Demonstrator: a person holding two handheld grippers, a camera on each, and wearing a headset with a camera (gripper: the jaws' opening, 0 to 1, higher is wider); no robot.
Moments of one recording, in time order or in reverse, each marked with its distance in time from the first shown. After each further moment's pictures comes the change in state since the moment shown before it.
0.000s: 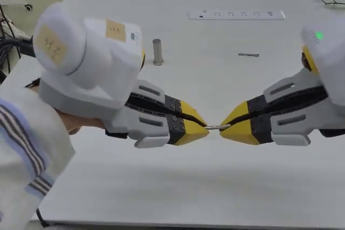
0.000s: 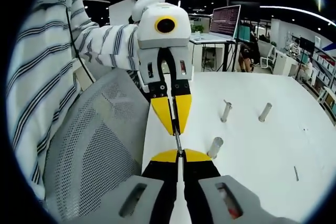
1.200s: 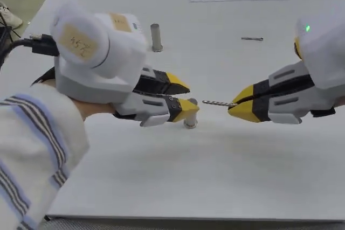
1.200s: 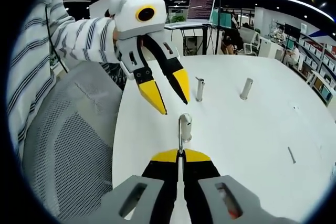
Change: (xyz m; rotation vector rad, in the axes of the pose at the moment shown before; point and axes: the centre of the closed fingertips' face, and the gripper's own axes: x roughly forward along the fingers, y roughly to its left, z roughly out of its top) left arm 0.013 0.063 -0.031 -0.054 0.076 0.219; right arm 0.015 -0.058 -0.049 0.074 0.078 -0.121
